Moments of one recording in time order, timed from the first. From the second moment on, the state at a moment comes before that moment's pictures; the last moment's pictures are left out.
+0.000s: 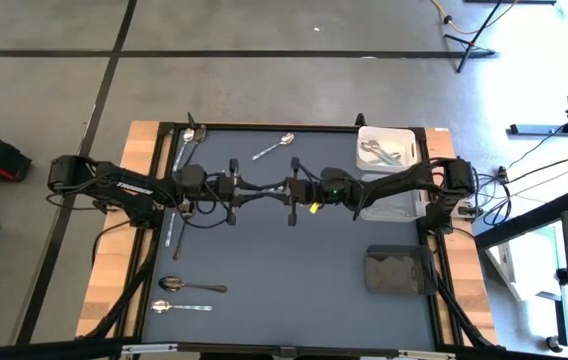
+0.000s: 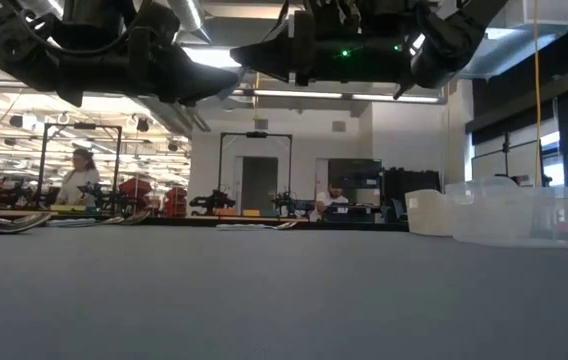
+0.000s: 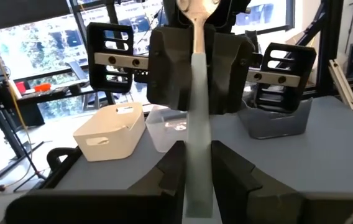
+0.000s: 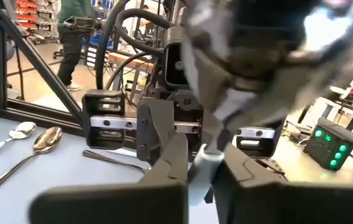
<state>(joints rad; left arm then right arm) 0.16 1.26 0.32 0.93 0.11 0.17 -0.06 1.81 0.95 0.92 -0.06 -0.28</state>
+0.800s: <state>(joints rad) 0.24 1.26 0.32 0.84 0.04 0.03 -0.08 1.69 0.95 0.58 0.27 -0.35</state>
